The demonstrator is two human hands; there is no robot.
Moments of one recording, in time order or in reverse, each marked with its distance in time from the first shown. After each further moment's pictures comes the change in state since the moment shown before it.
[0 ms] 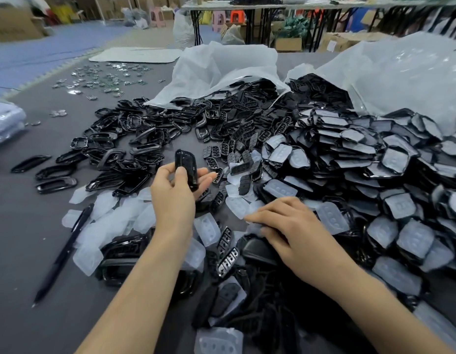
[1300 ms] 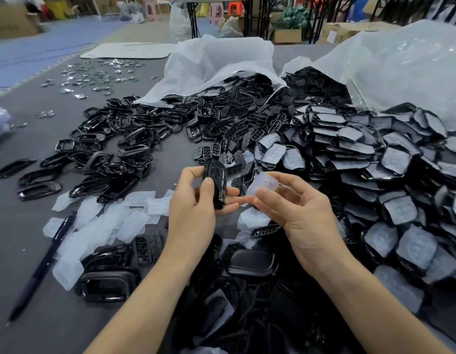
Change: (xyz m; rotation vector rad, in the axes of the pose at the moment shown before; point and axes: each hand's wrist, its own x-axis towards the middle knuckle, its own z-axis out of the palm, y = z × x) left_hand -0.027 -0.007 0.022 0.236 -0.322 0.030; right_hand 0.025 0.010 0.002 1.349 0.412 0.446
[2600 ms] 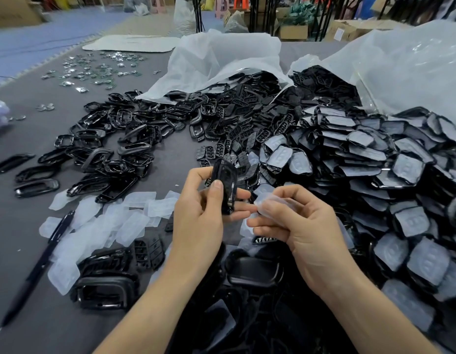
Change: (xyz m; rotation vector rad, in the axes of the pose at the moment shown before) left_hand -0.004 0.003 0.005 -0.025 -0.017 0.073; right_hand -0.008 -0.010 0.008 0.021 -0.061 0.089
